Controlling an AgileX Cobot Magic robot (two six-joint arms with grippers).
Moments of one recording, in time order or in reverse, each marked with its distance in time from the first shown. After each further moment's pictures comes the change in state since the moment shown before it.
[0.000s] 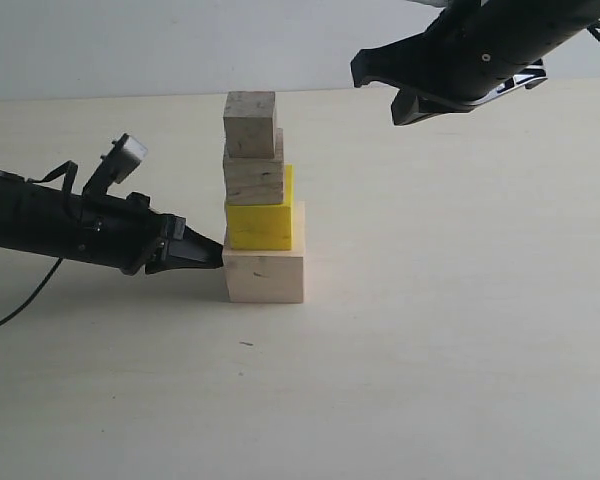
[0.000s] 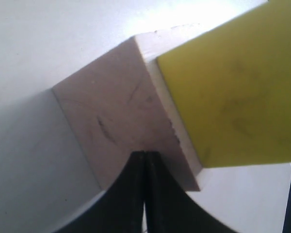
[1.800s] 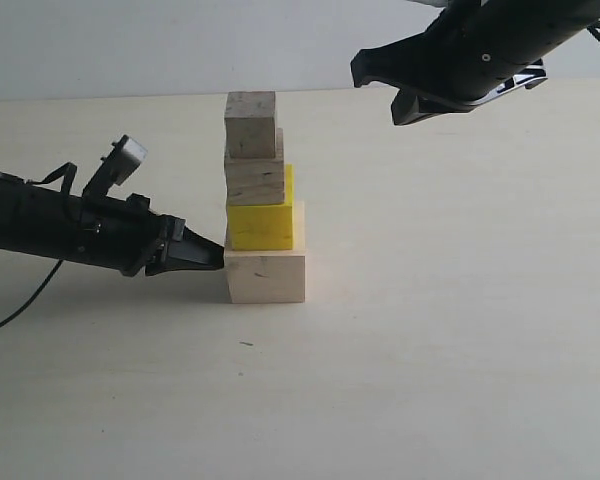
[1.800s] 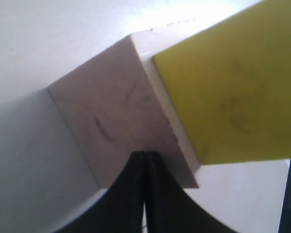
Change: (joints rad) left arm 0.000 0.000 0.006 -0.002 0.010 0.000; right arm 0.000 0.000 0.000 0.000 0.000 0.000
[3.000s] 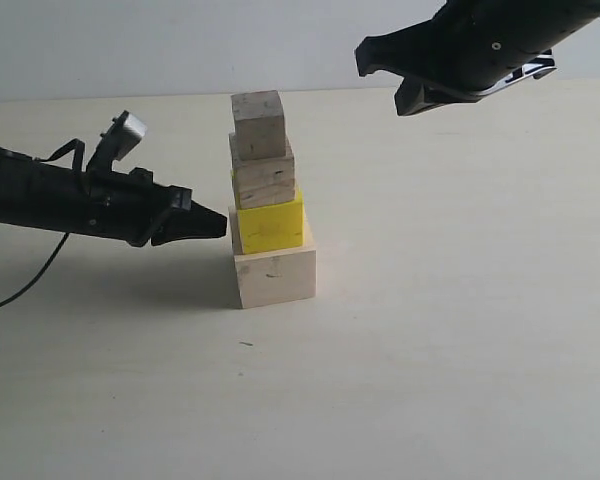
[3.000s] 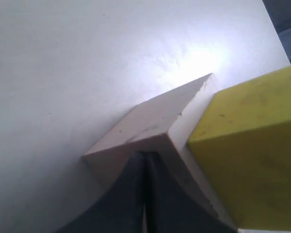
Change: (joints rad) left arm 0.007 0.037 -0.094 -0.044 -0.041 -0.003; right arm 0.000 -0.032 0.000 -0.002 0.012 0.000
